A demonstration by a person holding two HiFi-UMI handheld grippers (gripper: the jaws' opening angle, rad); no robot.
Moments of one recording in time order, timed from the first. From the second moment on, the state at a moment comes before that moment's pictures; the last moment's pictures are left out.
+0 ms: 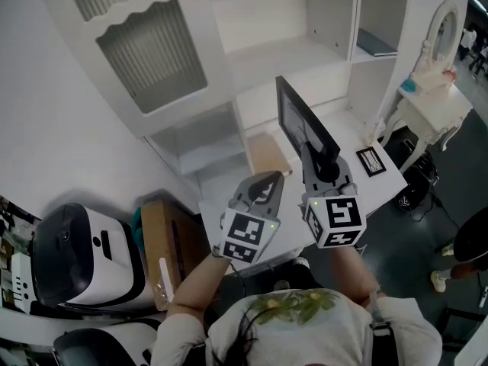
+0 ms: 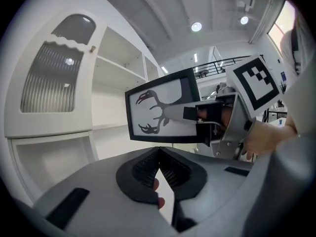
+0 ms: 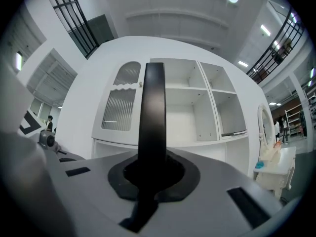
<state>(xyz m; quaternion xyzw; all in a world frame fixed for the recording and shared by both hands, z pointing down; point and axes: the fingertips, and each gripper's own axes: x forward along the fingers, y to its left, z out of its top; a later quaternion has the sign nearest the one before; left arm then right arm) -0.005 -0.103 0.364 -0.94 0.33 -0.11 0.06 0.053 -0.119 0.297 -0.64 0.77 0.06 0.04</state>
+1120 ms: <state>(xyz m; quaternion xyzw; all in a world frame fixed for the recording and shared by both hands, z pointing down) 0.028 -0.197 0.370 -0.92 0.39 -0.07 -0.03 0.064 -0.203 0.266 -0.59 0.80 0.07 0.08</state>
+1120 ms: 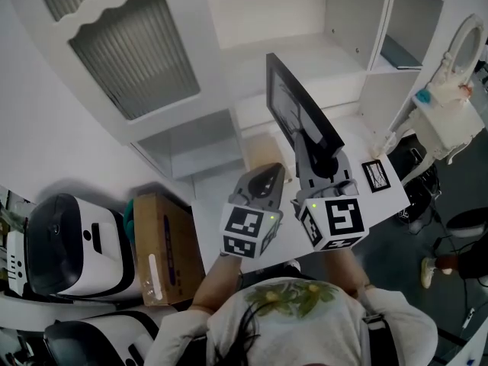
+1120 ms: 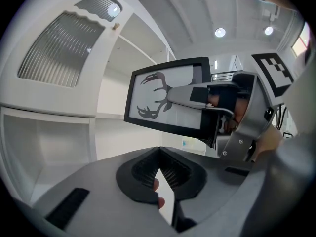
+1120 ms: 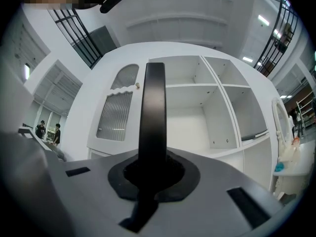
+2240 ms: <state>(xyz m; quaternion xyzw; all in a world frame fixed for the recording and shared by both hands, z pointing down) 0.005 -0.238 0.368 -0.90 0.43 -0.06 -0.04 0.051 -0.262 0.234 -0.56 0.81 0.10 0.10</state>
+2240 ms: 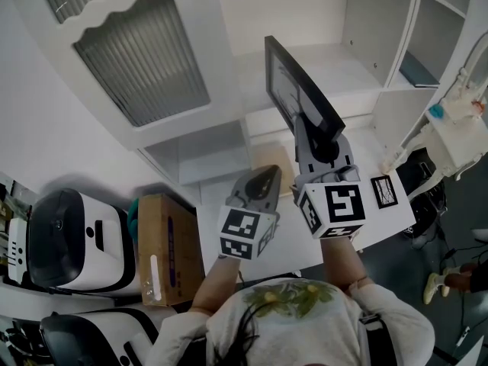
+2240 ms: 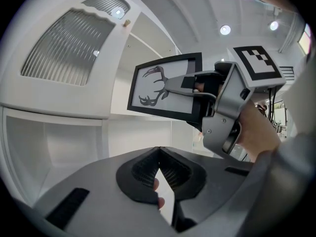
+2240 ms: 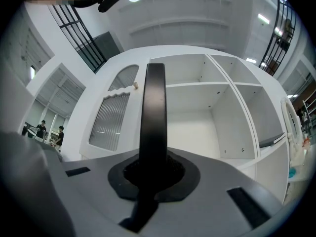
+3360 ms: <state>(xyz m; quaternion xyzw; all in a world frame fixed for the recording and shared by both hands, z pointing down) -0.006 -0.270 0.365 -0.89 0.45 -0.06 -0.03 0.040 -0.301 0.226 -0.56 0.81 0.12 0.11</state>
